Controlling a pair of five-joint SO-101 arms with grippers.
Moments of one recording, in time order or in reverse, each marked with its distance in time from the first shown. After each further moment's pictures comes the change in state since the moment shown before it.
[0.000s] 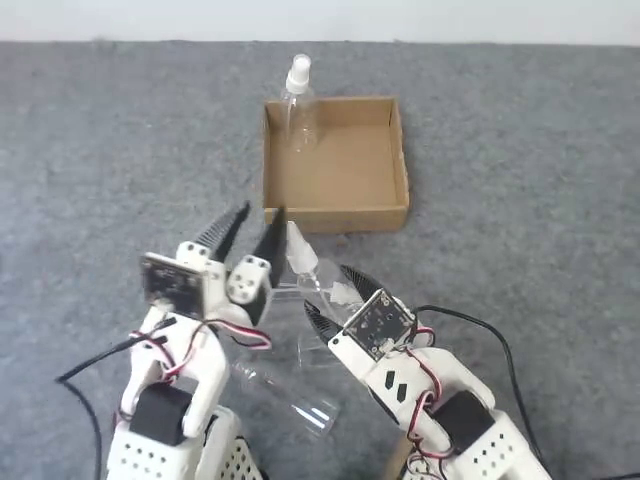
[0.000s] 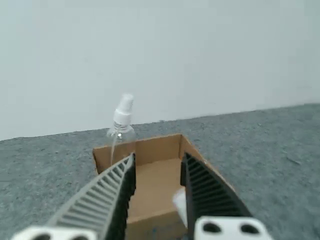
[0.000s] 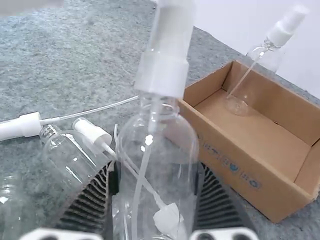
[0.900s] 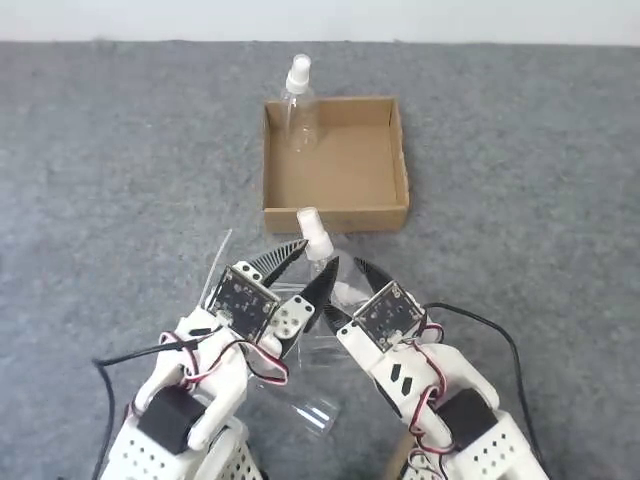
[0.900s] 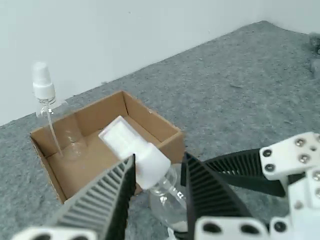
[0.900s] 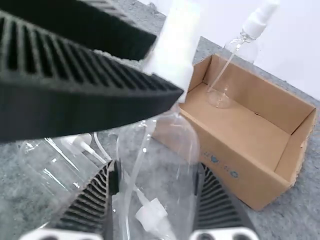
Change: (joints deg) left arm 13.2 -0.3 0.0 10.5 -8.2; right arm 4.0 0.0 0.0 0.0 0.0
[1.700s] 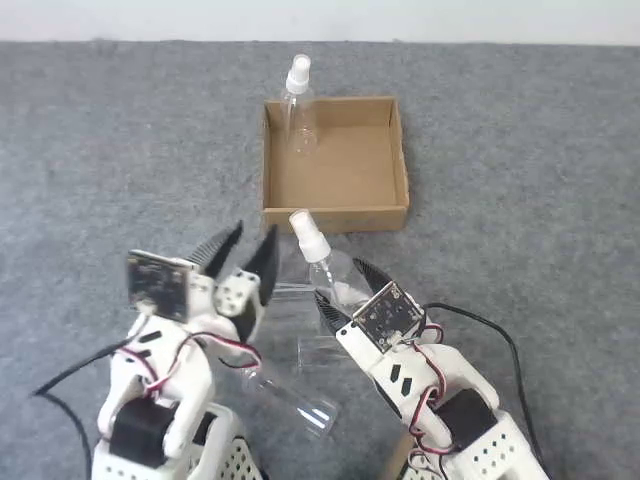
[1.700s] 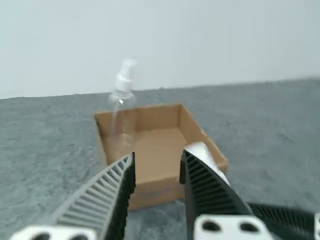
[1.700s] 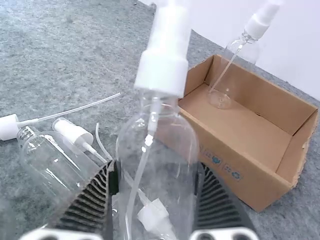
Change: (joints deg) left arm -16.6 -0.6 -9.8 6.7 14.2; right arm -0.2 0.0 0.0 0.0 0.0
